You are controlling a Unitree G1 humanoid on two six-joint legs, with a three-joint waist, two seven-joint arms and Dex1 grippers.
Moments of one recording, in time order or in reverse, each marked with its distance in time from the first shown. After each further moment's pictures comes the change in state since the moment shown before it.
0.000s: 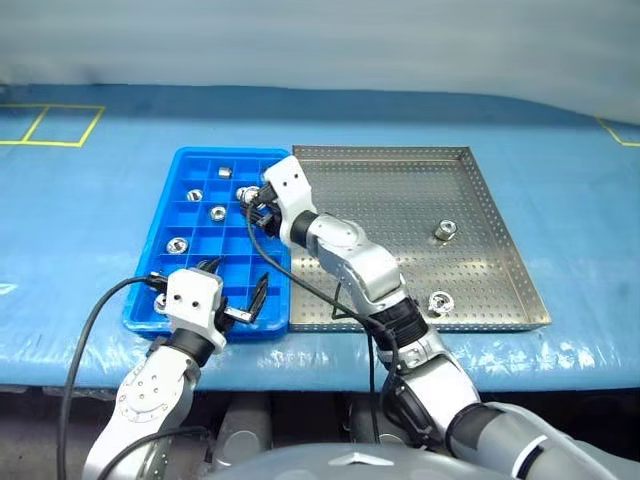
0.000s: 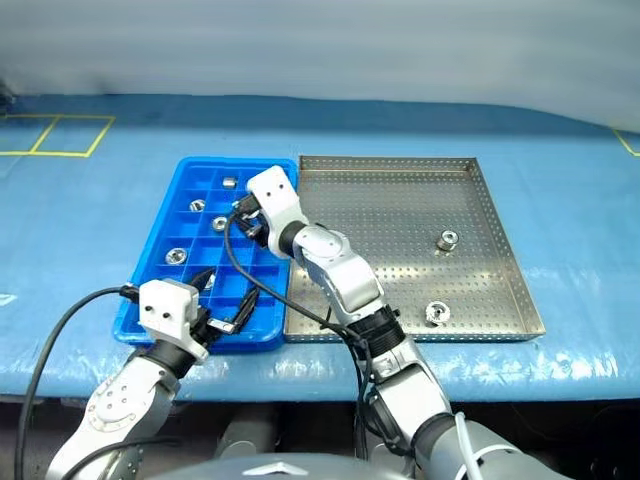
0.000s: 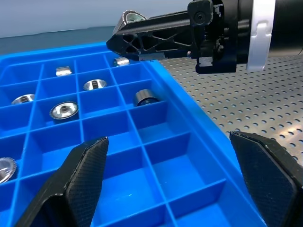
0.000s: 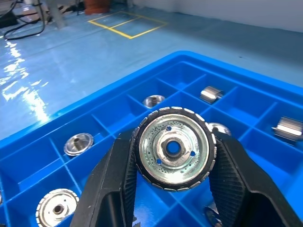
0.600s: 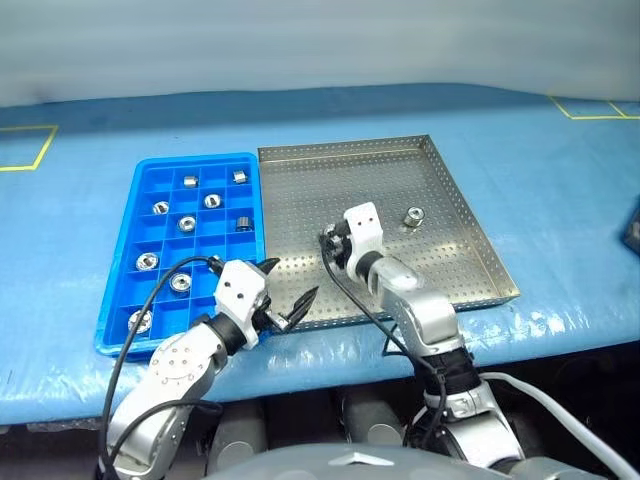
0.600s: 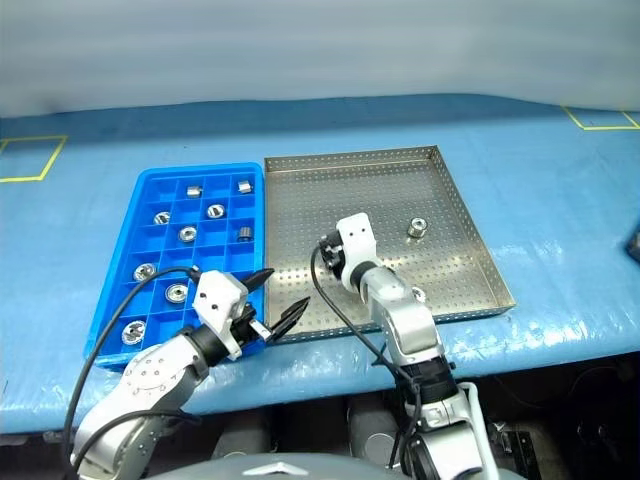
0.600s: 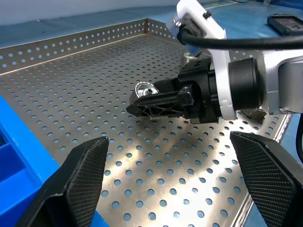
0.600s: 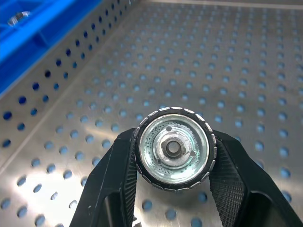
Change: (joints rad) left arm -0.194 0.078 -0.130 0.124 -0.071 0.031 -0.176; right arm 0.279 -0.169 -0.126 -0.218 -0.001 0.088 -0.138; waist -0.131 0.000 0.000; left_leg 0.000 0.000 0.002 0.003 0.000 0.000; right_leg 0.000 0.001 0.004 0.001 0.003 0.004
